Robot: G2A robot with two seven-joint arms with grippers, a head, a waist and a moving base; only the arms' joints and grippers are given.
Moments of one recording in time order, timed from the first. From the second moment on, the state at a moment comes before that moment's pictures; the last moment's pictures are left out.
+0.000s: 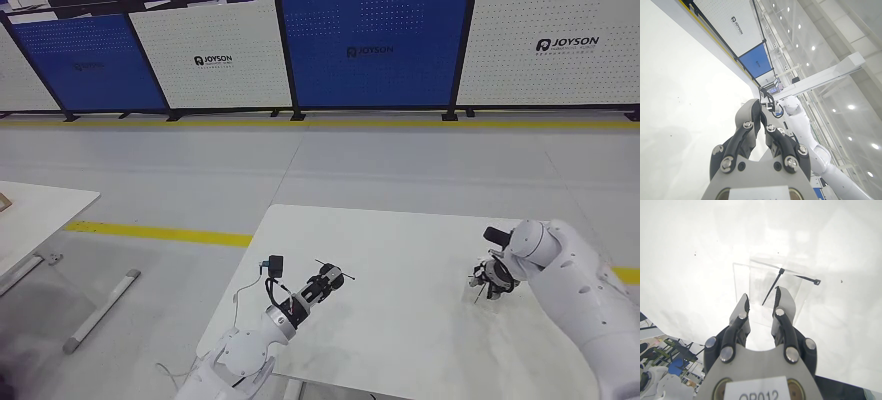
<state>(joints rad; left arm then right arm) 1.62 -1.17 -1.29 -1.75 -0.03 -0.20 -0.22 -0.48 -1.28 0.78 -0.62 -0.52 0.34 1.26</state>
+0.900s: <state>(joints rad) 1.62 -1.17 -1.29 -1.75 -0.03 -0.20 -0.22 -0.41 -1.36 0.75 -0.42 -0.52 0.34 1.24</state>
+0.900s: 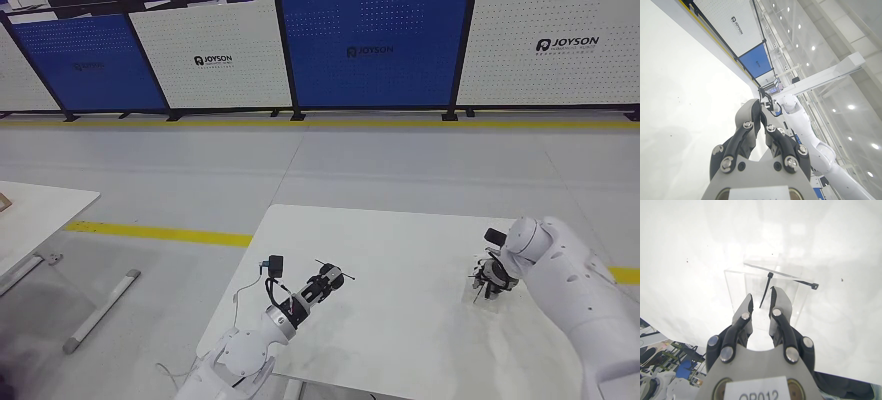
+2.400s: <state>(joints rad) 1.62 -1.17 -1.29 -1.75 -0.03 -0.20 -0.22 -0.36 -1.41 0.75 -0.29 -0.52 0.26 1.22</state>
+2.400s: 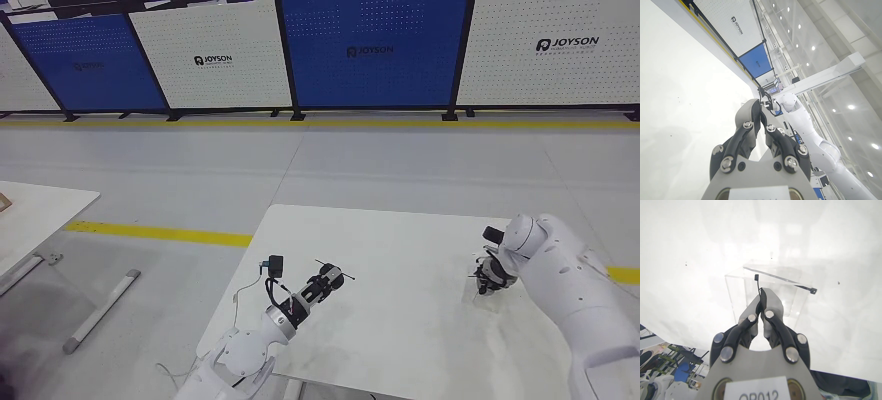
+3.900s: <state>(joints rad) 1.62 -1.17 -1.29 -1.75 -0.03 -0.20 -0.22 -0.59 -1.23 0.98 -0.73 -0.53 0.21 1.12</state>
